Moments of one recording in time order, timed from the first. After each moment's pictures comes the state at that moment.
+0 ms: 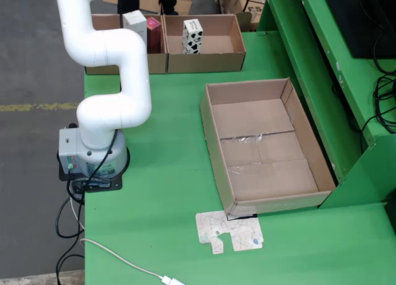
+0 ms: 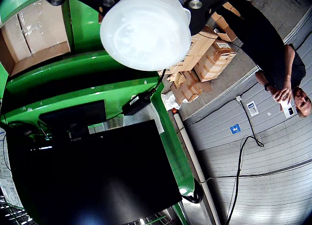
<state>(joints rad) 1.64 -0.59 -0.02 -0.08 0.44 1.07</state>
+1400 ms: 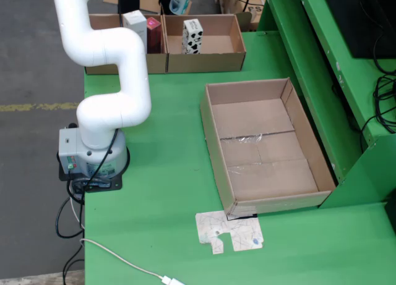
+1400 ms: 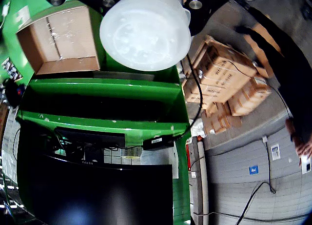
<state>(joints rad) 1.68 -0.61 -0.02 -0.73 0.48 1.47</state>
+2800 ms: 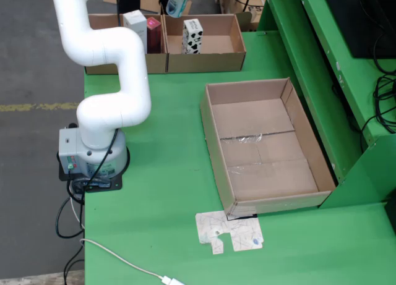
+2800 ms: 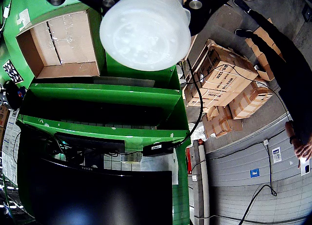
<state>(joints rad) 1.69 -0.63 -0.02 -0.76 0.51 1.51</state>
